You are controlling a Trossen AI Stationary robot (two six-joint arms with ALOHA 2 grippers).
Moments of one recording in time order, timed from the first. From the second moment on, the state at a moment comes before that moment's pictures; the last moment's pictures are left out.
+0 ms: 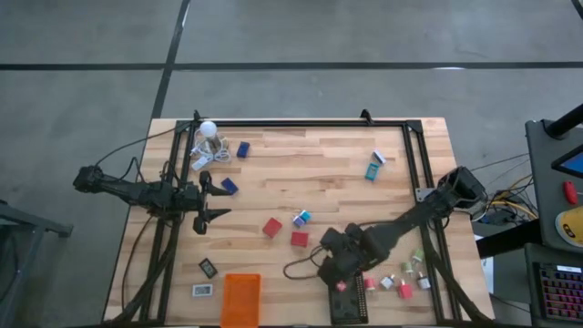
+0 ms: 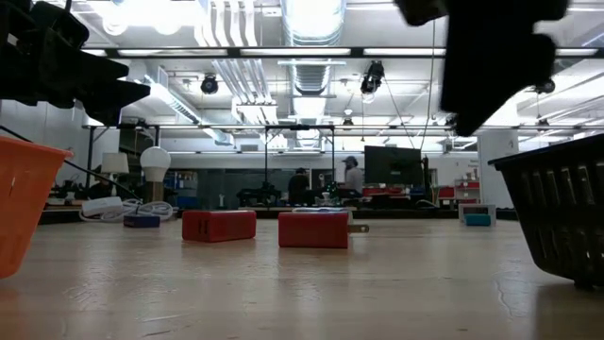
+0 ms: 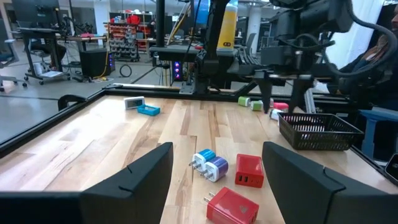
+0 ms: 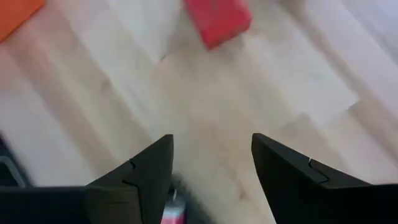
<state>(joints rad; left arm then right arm) -0.28 0.10 0.01 0.05 -0.29 -0.06 0.53 1.80 1.35 -0.81 0.27 1.19</state>
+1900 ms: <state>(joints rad) -0.28 0.10 0.01 0.05 -0.29 -0.06 0.19 1.80 1.06 -0.23 0.40 0.79</state>
